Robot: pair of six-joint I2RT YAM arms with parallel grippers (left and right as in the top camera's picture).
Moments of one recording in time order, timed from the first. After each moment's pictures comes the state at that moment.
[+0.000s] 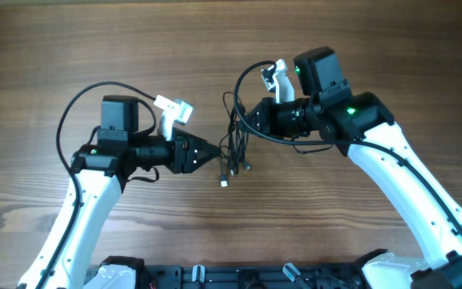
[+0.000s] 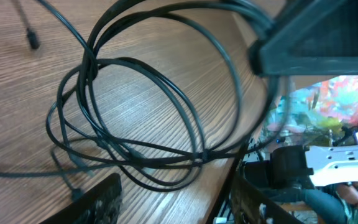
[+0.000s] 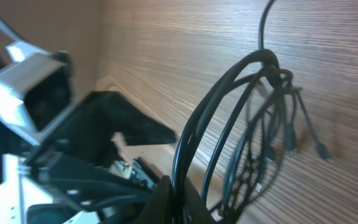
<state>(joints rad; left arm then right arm) -0.12 1.25 0.84 -0.59 0.98 0.02 0.45 1.48 1.29 -0.73 -0.71 0.55</state>
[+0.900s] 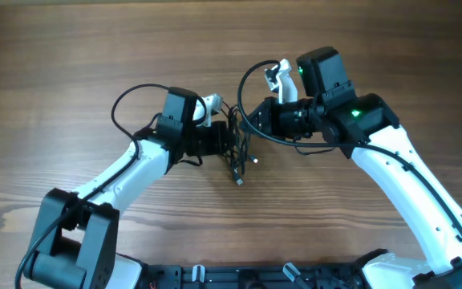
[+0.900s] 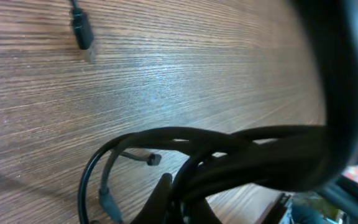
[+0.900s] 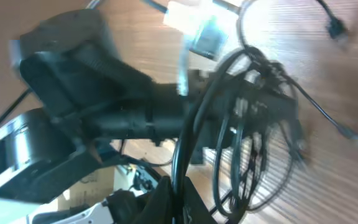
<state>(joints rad) -0.36 1.61 0.85 -0.20 0.61 -0.52 0.45 1.46 1.30 -0.78 -0.67 0.59</state>
